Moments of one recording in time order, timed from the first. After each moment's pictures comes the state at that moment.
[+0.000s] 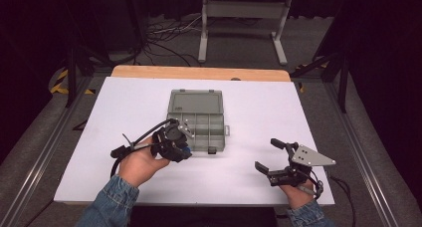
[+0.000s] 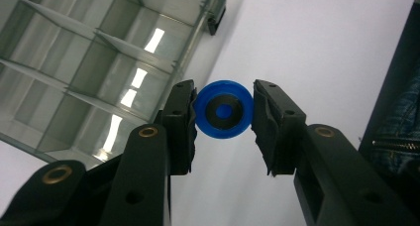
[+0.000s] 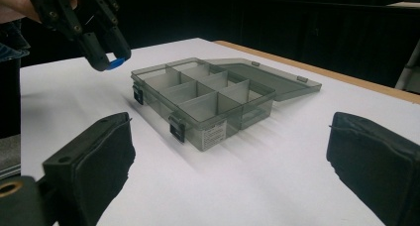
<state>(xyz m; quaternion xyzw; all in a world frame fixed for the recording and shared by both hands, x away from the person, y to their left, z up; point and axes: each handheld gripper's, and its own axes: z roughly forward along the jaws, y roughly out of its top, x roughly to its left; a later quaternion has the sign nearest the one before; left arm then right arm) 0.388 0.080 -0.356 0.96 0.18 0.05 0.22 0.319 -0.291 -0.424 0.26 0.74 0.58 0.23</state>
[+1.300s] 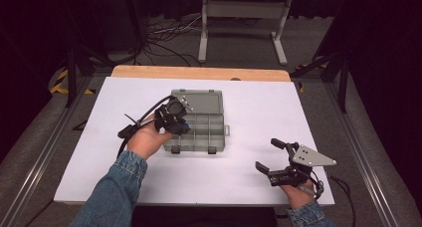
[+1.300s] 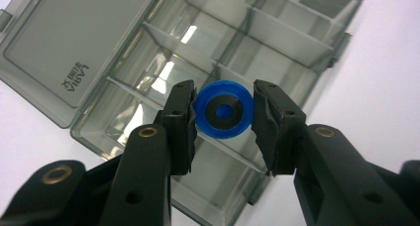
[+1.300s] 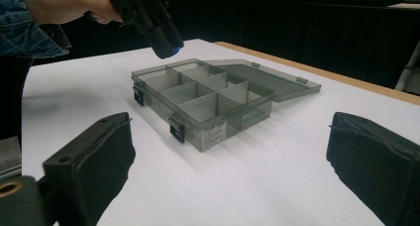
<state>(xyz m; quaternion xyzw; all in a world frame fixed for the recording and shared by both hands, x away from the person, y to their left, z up) 0.460 0.081 -0.359 0.94 0.24 0.09 0.22 0.319 -0.292 -0.423 0.26 0.74 0.58 0.23</state>
